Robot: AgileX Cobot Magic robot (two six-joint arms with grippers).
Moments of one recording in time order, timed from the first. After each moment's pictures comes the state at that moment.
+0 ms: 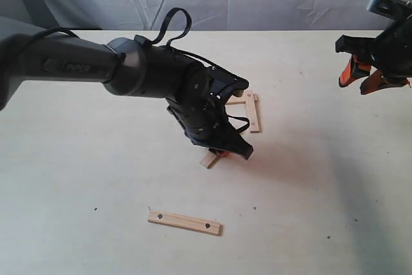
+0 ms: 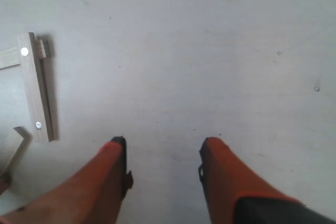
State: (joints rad) left arm -0.61 2.14 -1.38 -0.11 0.54 0.00; right arm -0.07 1.85 -1.25 0.45 0.84 -0.24
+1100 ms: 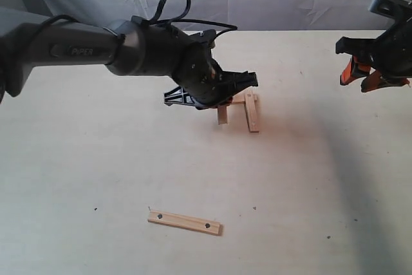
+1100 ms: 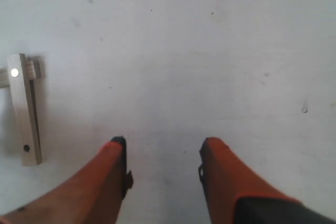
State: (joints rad) left arm -0.55 2.17 -1.51 0.11 0.41 -0.85; right arm -0.07 1.85 -1.22 0.46 0.74 -0.25
